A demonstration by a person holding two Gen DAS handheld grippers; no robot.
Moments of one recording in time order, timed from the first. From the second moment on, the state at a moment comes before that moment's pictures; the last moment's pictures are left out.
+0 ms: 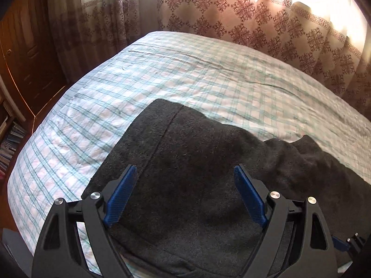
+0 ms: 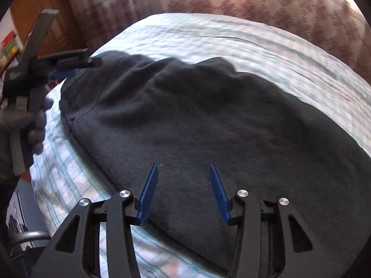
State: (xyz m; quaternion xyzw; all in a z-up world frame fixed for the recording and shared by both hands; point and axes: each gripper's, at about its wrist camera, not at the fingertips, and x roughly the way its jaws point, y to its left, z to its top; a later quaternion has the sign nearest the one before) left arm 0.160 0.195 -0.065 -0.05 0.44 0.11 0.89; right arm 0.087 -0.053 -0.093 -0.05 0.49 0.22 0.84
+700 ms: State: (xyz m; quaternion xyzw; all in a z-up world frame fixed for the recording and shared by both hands) left arm 0.164 0.217 -0.088 0.03 0.46 0.12 0.88; right arm 0.189 -0.078 -0.055 -0.02 0.47 0.23 0.85
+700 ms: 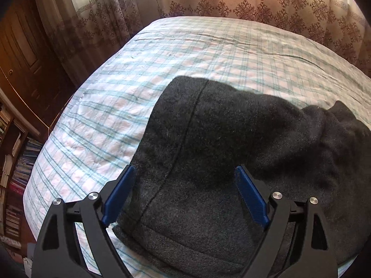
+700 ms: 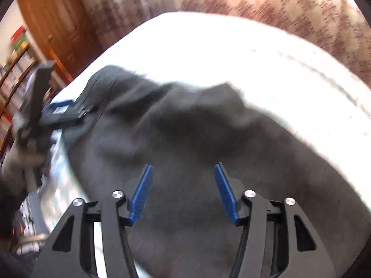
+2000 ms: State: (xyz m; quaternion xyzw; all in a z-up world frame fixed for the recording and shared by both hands) left arm 0.211 0.228 -0.111 -0.04 0.47 0.12 0.87; right arm 0.124 -0.034 -0.114 -0.05 0.54 0.26 0.80
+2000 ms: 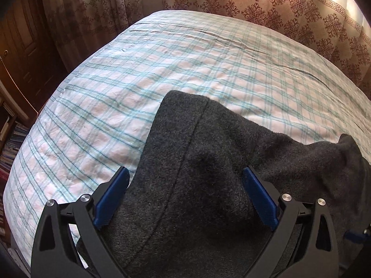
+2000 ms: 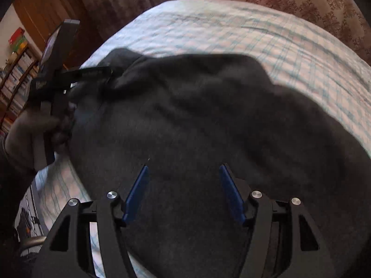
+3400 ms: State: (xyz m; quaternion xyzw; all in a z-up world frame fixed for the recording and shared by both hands) left arm 0.111 -0.029 -0.086 0.15 0.45 -0.04 0.88; right arm -0.018 -0.390 -0.069 0.10 0.44 -0.12 0.89
